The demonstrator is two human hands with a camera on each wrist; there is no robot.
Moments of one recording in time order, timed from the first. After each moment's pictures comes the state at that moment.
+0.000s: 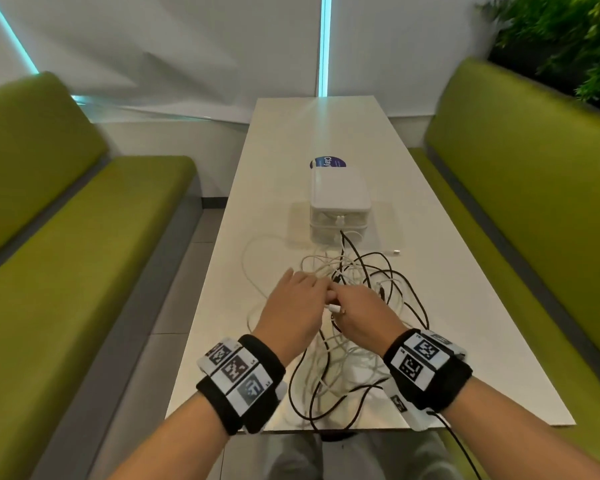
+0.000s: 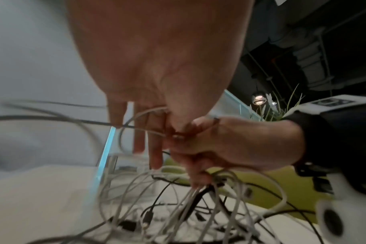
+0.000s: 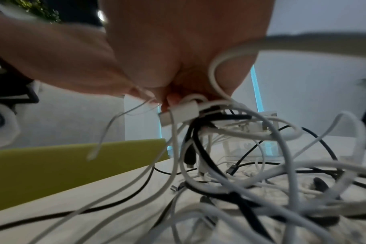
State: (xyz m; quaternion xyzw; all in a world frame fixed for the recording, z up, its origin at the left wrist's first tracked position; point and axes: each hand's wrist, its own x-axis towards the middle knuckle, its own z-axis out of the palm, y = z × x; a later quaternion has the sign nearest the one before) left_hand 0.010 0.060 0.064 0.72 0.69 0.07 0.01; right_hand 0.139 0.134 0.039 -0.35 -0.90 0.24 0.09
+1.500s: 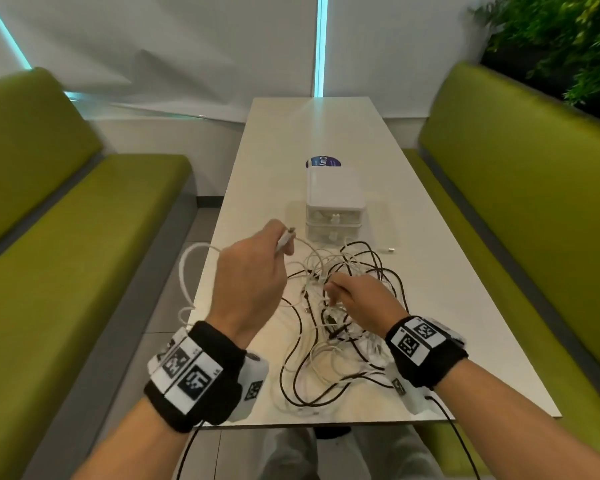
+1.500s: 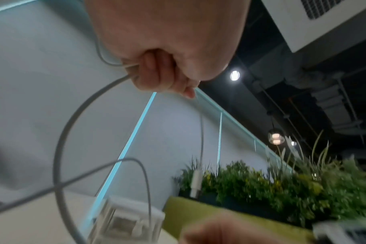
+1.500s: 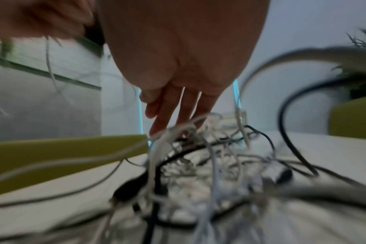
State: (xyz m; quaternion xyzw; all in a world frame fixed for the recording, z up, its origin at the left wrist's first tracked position) left_hand -0.012 0.032 0.127 0.63 0.67 0.38 -0.11; right_hand 0.150 0.154 0.035 -0.34 -0.90 0.23 0.12
